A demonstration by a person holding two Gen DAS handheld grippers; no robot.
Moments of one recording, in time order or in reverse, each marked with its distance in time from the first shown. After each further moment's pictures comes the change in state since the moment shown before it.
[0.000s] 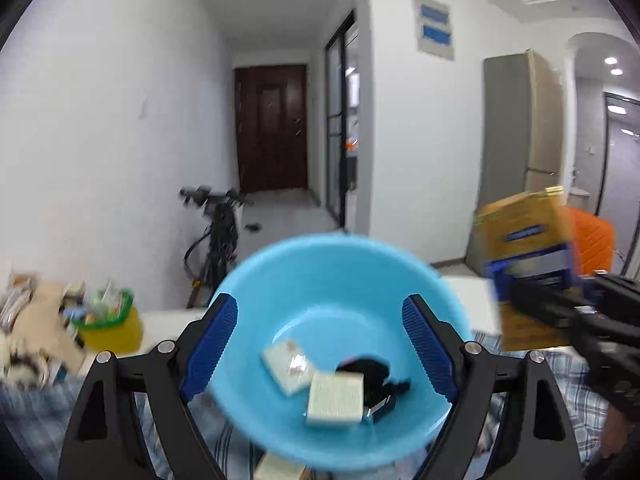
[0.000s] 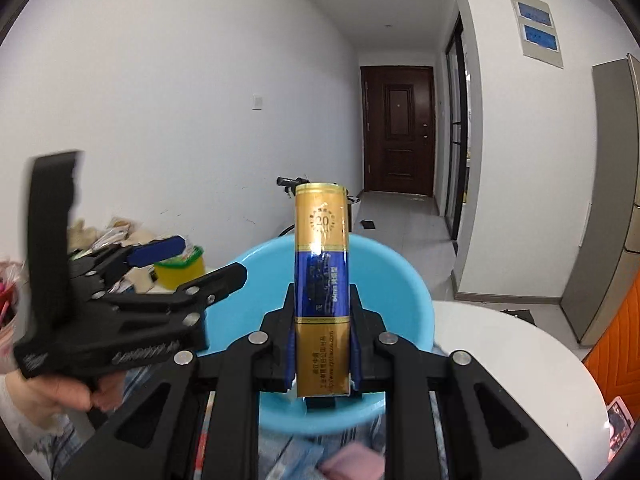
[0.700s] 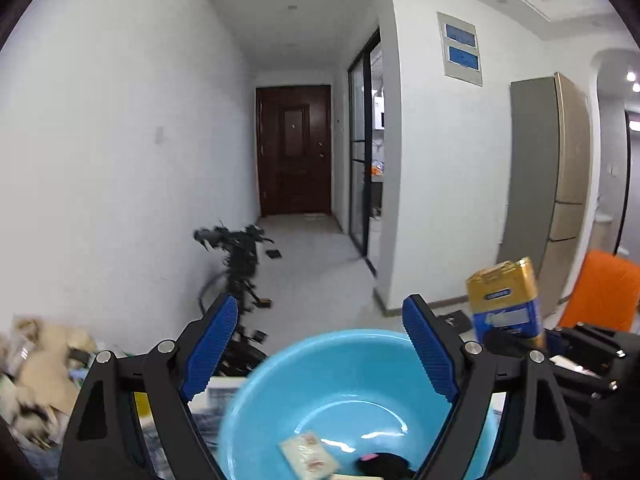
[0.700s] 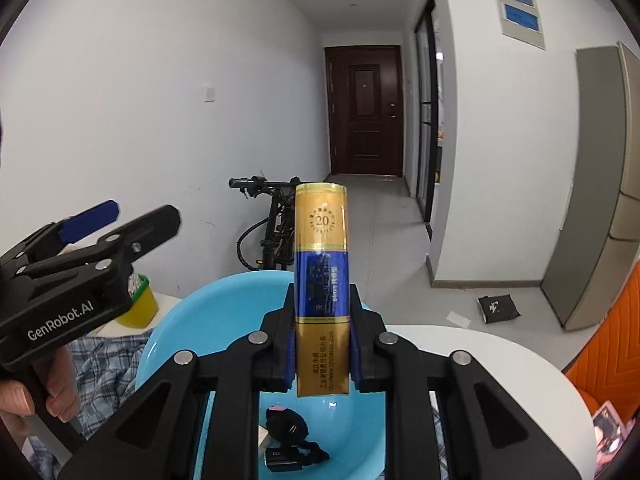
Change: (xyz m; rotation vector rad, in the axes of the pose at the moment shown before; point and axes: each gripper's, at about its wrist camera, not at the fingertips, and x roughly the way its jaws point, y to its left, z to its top) left arm 0.064 0.022 0.088 -0.058 -0.039 0.089; right arm 0.083 -0.044 0.064 0.057 0.079 -0.105
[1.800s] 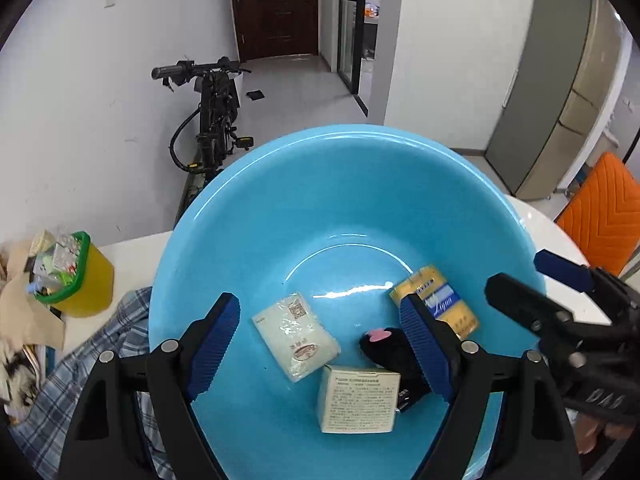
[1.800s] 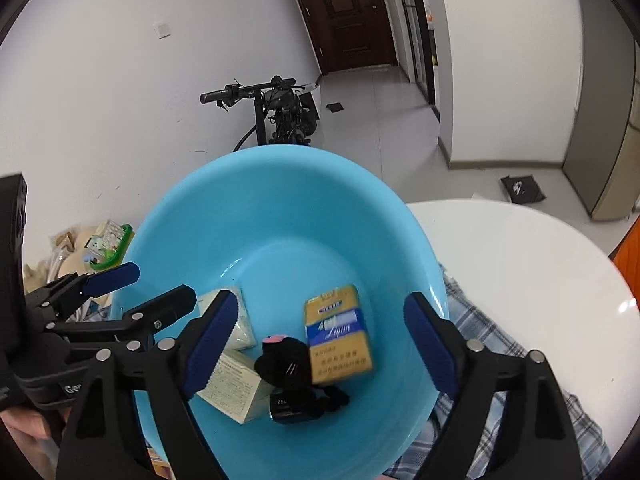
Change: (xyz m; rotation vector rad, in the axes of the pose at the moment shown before) left arm 0.102 0.000 -0.086 0.042 0.615 -0.017; right arm 0.082 -0.037 -0.058 0.233 0.382 0.070
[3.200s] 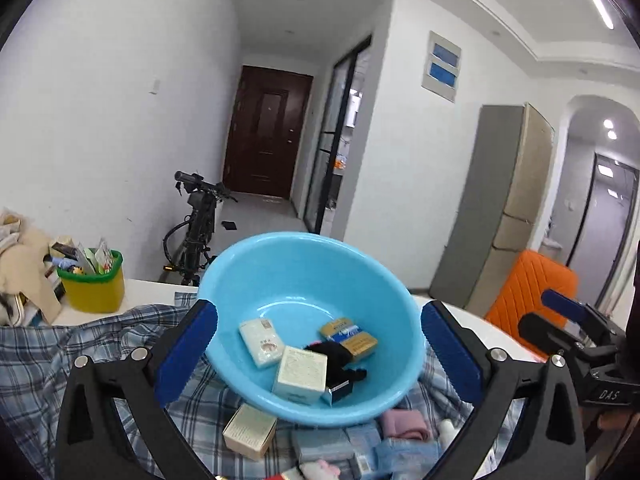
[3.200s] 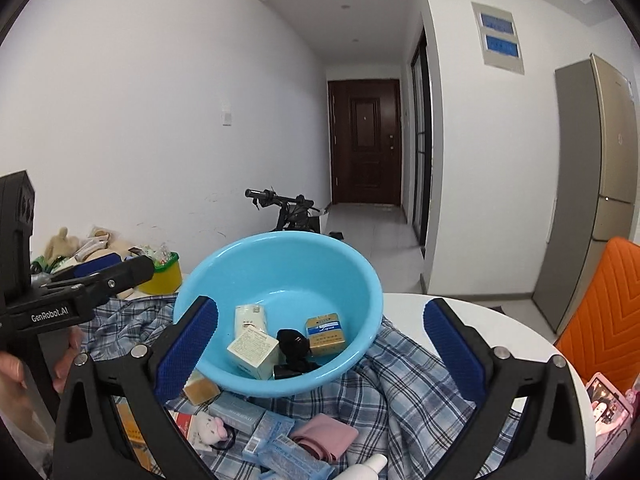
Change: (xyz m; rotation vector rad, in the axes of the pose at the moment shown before) left arm -0.174 0.011 -0.157 -0.096 -0.595 -0.183; right arm -0.184 0.039 -0.138 -0.253 -0.524 -0.056
